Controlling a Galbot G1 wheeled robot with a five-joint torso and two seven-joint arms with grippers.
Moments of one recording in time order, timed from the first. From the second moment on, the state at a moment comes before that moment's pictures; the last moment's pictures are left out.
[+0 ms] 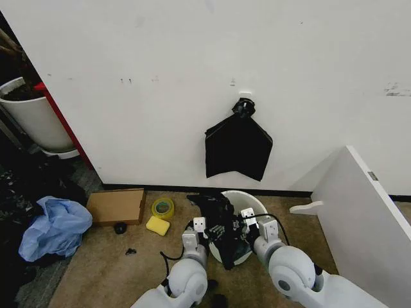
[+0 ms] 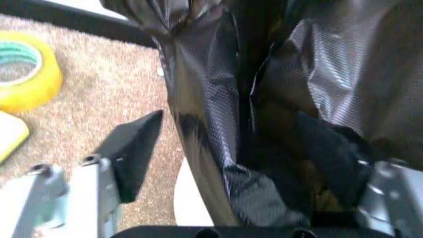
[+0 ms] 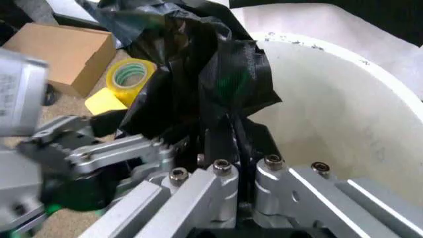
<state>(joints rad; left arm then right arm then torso) 1.09 -1.29 0.21 -1.75 -0.75 0.22 -0.64 -1.07 0.84 -0.17 2.10 0.84 -0.46 0.52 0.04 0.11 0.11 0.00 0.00</state>
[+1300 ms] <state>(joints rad) 1.11 -1.21 0.09 -1.82 -0.85 0.19 -0.67 -1.11 0.86 -0.06 2.14 0.86 -0.42 0.58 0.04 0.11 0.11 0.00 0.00</state>
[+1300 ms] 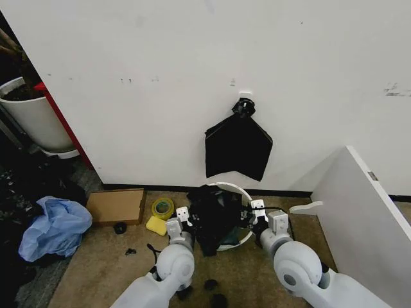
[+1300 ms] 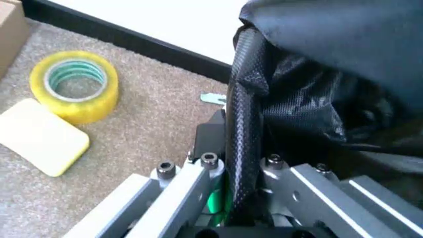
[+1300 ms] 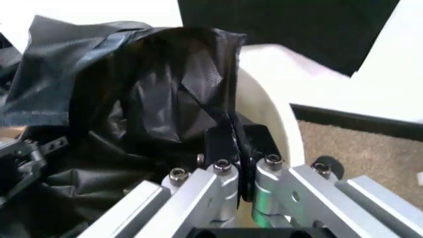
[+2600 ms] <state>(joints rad) 1.17 -1.12 0.02 -1.91 -0.87 0.16 -0.64 -1.18 0.79 0.05 2.07 0.81 -0.38 0.53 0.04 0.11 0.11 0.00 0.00</state>
